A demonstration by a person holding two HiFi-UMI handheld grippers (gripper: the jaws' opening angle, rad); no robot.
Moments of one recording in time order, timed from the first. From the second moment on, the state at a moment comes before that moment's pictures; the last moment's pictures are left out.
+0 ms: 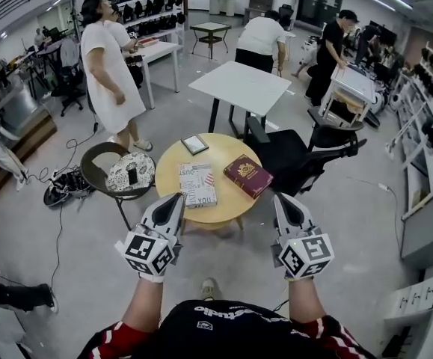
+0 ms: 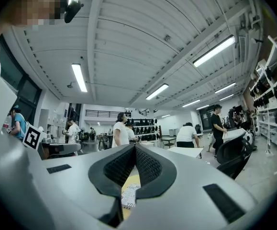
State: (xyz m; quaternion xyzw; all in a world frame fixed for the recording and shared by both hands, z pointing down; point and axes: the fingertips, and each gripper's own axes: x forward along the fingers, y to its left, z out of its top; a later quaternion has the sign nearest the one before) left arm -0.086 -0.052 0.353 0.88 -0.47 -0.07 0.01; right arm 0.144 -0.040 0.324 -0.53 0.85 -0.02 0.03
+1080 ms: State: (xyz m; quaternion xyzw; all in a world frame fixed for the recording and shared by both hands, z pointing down) left arm -0.114 -0.202 0.369 0.90 -0.43 -0.08 0.03; right arm 0.112 -0.173 0.336 -0.57 0.82 -0.02 -0.02
